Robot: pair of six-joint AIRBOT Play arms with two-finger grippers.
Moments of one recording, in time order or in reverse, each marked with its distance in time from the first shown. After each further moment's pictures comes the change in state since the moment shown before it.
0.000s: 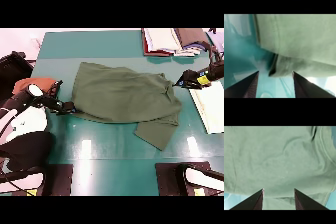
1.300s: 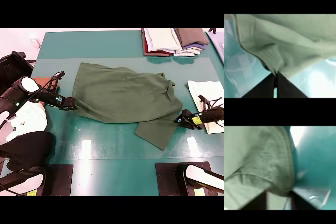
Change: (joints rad) left arm -0.063 0.136 0.079 0.008 -0.114 0.003; right arm -0.304 0.032 -0.653 0.088 -0.221 -0.145
